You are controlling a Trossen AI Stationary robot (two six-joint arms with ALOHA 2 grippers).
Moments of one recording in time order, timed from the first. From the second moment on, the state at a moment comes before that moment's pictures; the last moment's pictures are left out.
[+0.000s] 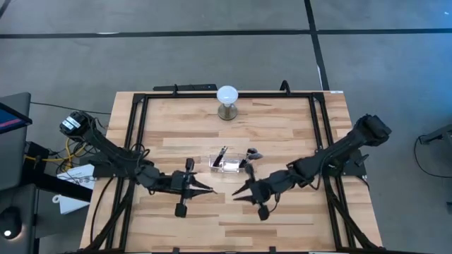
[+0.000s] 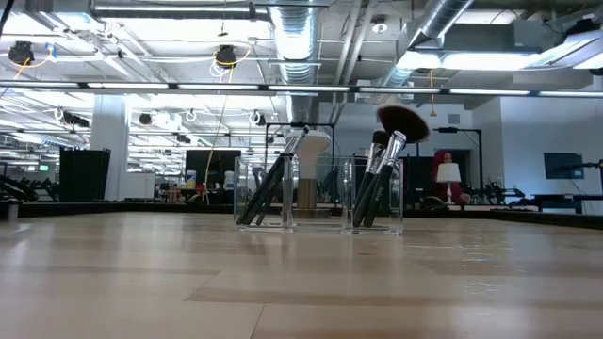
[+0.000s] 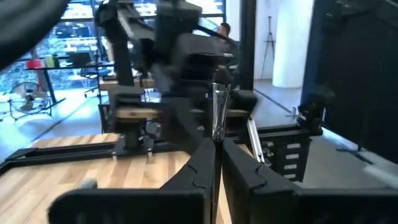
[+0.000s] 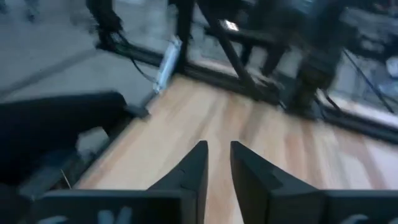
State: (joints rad) left arm -0.61 1.33 0.68 0.71 -0.45 0.10; right arm 0.48 1.53 0.98 0.22 0.19 -0.16
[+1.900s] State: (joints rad) left arm -0.28 1.35 0.59 0.47 -0.40 -0.06; right arm 0.63 1.72 0.98 0.21 0.74 0.24
